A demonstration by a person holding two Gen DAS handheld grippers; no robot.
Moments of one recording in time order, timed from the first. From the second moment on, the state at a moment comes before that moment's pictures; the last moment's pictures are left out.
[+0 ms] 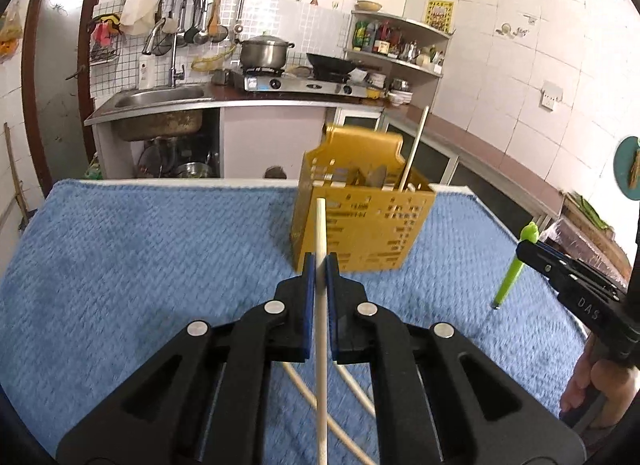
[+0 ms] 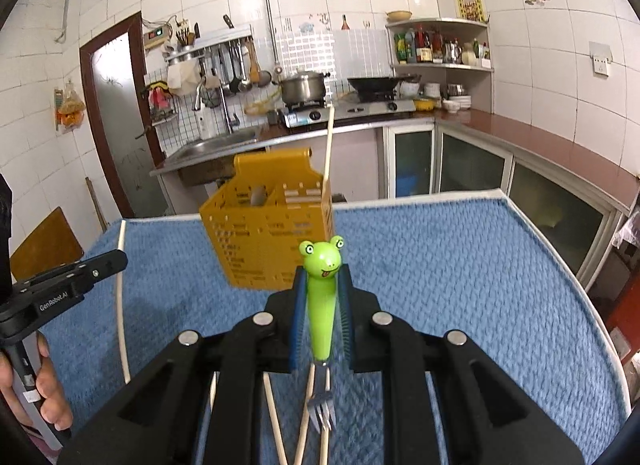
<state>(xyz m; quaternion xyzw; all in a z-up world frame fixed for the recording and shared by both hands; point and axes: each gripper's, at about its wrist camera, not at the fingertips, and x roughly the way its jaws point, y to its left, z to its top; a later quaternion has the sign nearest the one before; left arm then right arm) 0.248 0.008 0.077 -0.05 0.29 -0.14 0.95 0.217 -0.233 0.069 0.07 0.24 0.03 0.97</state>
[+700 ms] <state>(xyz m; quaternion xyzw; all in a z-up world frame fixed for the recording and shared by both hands) 0.325 -0.026 0.197 -0.04 0.17 -0.16 0.97 0.283 -0.218 0.177 0.05 0.15 0.06 0.99</state>
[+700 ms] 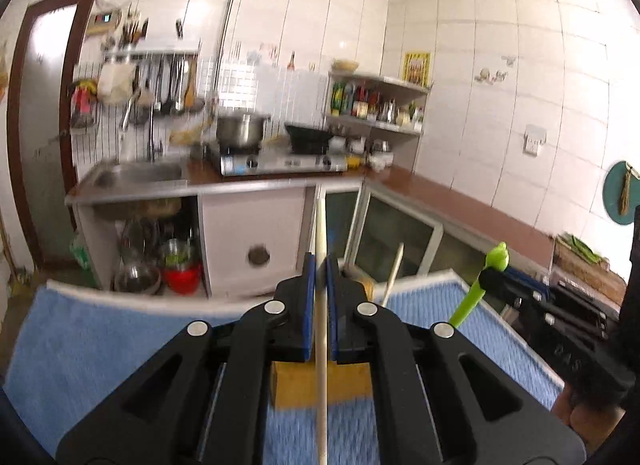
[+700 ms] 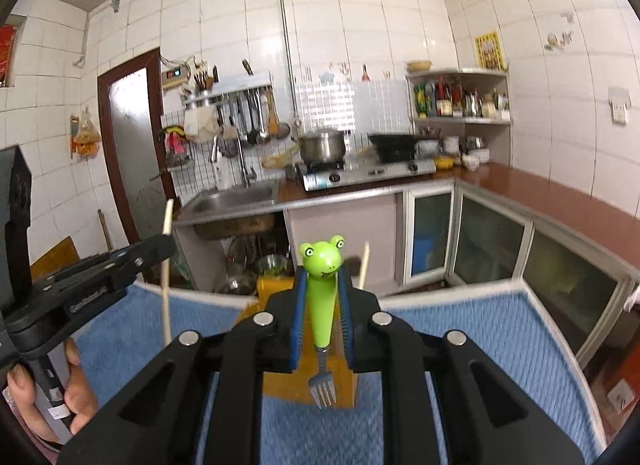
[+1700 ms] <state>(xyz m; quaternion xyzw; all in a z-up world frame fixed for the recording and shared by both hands) 0.409 -0.051 0.105 0.00 0.16 -0.13 0.98 0.371 -0.208 0.088 0.03 0.17 0.04 0.98</state>
